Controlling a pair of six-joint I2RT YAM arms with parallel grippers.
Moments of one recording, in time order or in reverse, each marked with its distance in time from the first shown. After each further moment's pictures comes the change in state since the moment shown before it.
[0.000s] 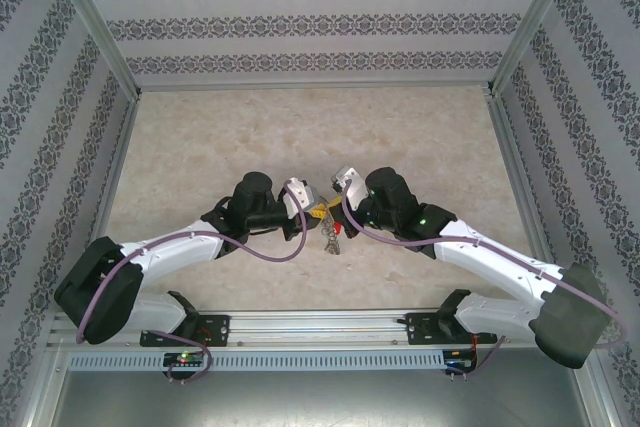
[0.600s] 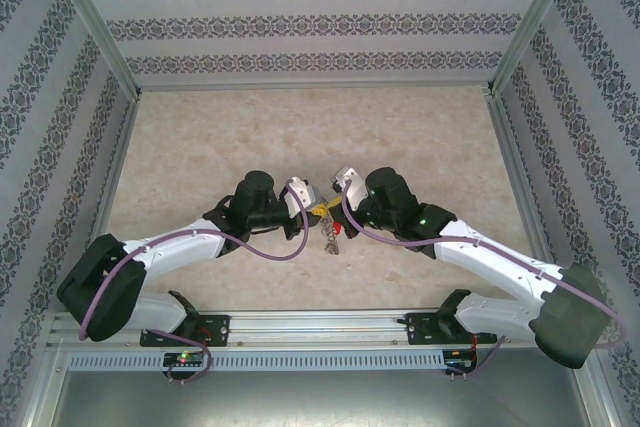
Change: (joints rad) left arm 0.000 0.017 0.013 -0.001 0.001 0.005; right arm 0.000 0.000 0.000 0.000 -0.008 -0.002
